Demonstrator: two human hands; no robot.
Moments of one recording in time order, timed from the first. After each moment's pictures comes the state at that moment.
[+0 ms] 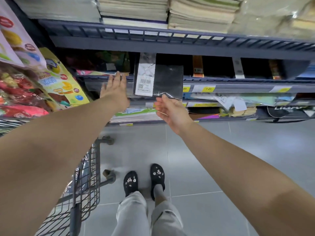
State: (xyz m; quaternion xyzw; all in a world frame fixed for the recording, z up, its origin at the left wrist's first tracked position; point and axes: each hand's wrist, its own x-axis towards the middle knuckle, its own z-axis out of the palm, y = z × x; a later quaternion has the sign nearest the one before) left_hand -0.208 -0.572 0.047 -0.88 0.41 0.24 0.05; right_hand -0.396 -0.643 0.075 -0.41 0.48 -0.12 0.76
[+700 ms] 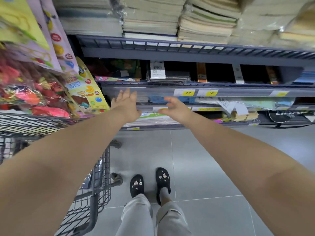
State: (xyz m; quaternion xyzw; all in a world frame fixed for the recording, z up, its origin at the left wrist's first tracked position) left_hand -0.225 -0.527 0.080 -0.86 0.43 0.28 0.03; right_hand -0.383 -0.642 0.088 -0.68 0.47 0.07 0.55
